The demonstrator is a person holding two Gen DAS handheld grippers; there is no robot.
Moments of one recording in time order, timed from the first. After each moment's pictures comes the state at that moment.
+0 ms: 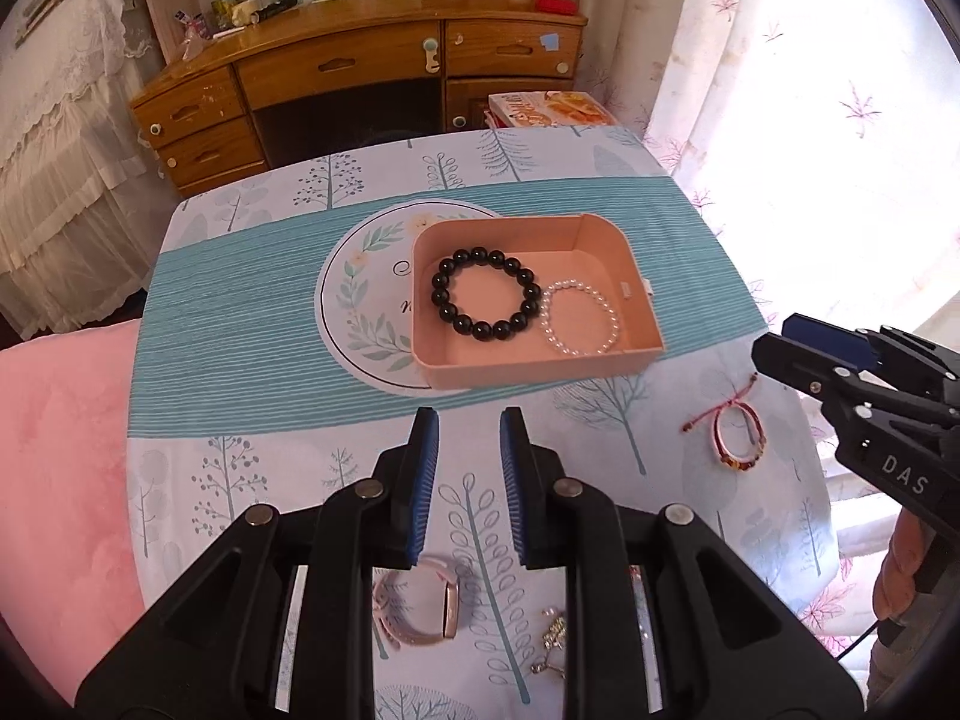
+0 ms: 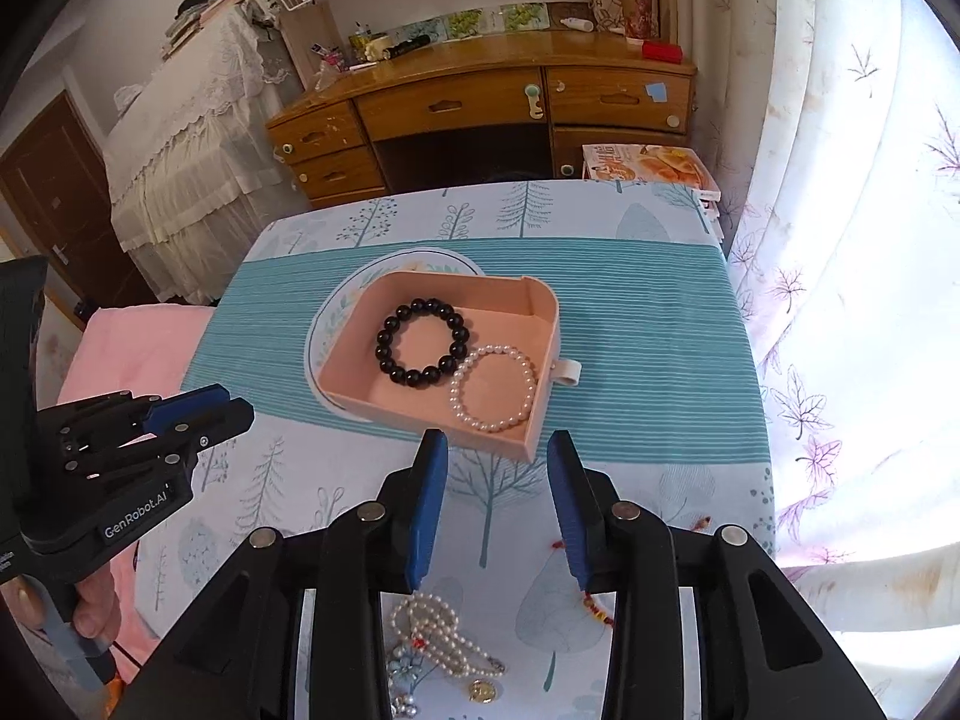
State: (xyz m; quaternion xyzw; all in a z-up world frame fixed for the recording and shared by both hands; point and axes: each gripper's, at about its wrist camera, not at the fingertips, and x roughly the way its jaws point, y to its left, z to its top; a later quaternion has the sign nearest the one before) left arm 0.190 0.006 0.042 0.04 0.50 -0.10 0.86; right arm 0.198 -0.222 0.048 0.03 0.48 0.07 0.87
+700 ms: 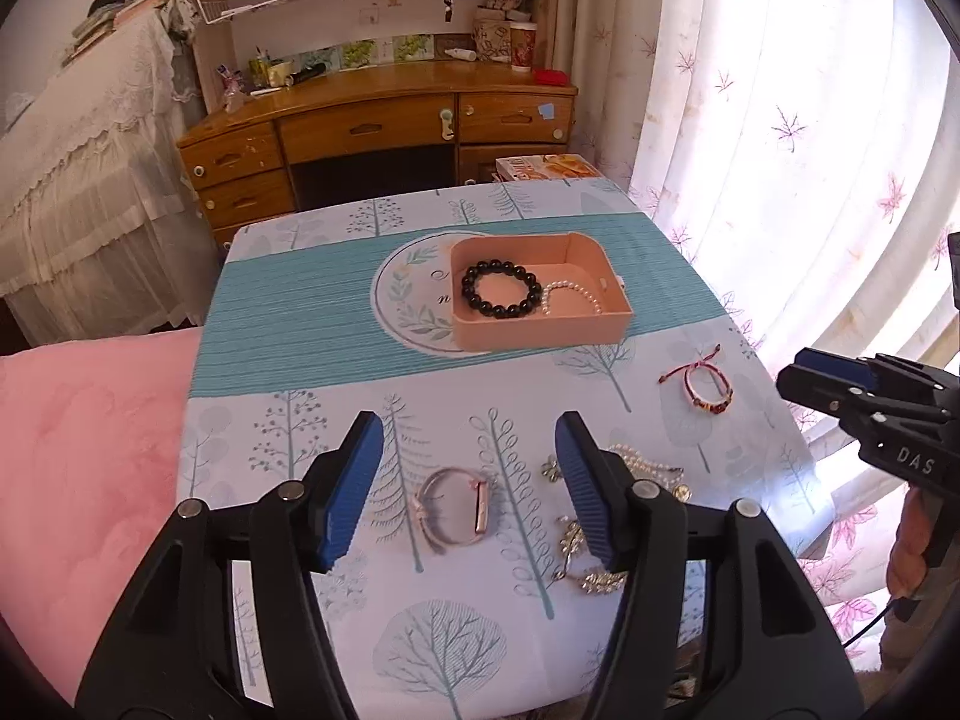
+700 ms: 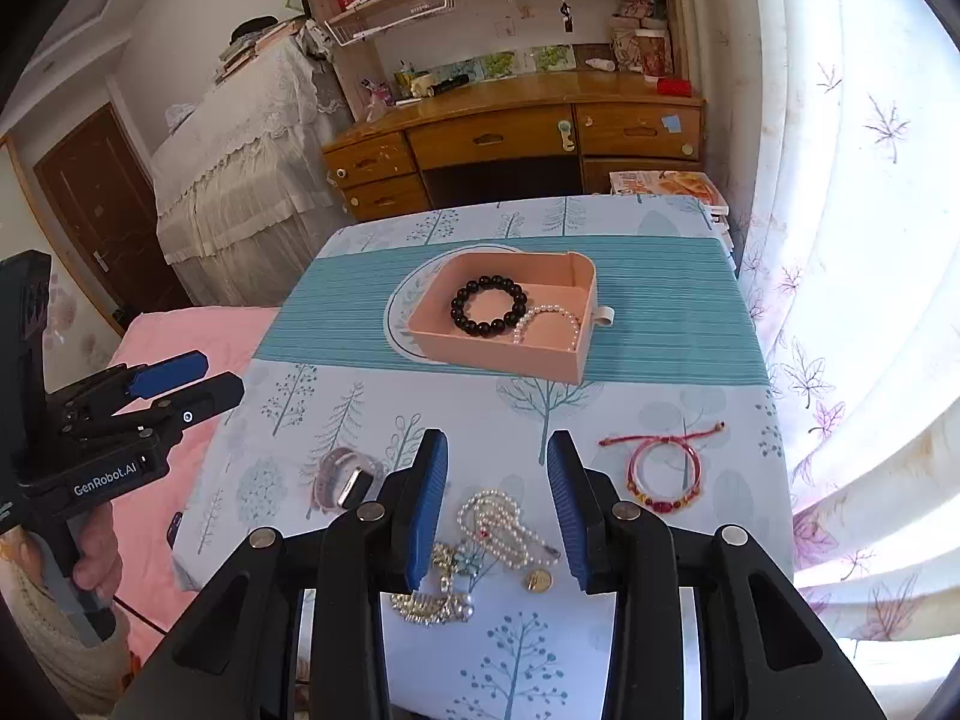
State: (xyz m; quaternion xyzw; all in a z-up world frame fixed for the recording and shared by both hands) left arm 0.050 0.055 0.086 0.03 0.41 -0.09 0.90; right arm 0.041 -0.216 0.086 0.05 0.43 0.11 0.89
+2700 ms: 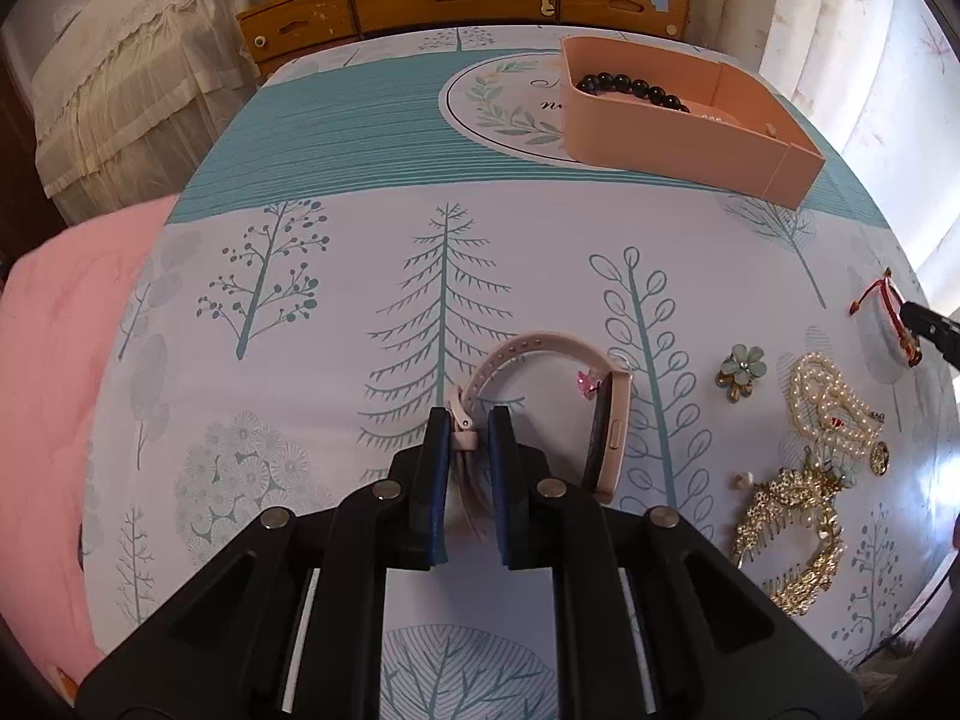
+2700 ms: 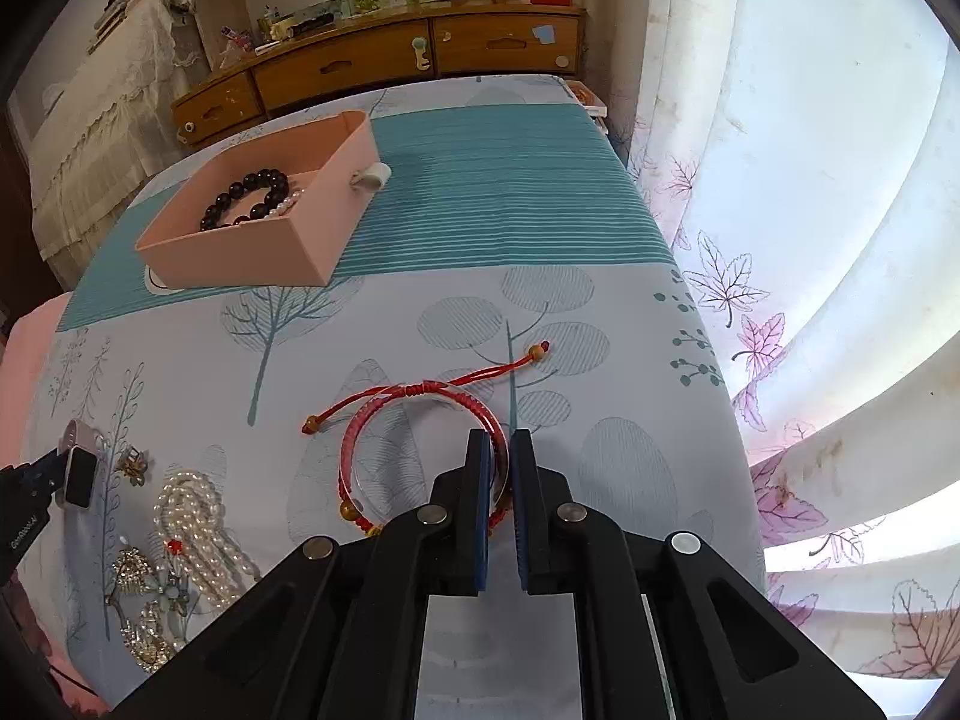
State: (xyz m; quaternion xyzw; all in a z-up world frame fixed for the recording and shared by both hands) left arm 0.103 0.071 -0.102 0.01 0.51 0.02 0.86; right arm 0.140 -0.298 -0.106 0.02 0.49 -0.04 0.87
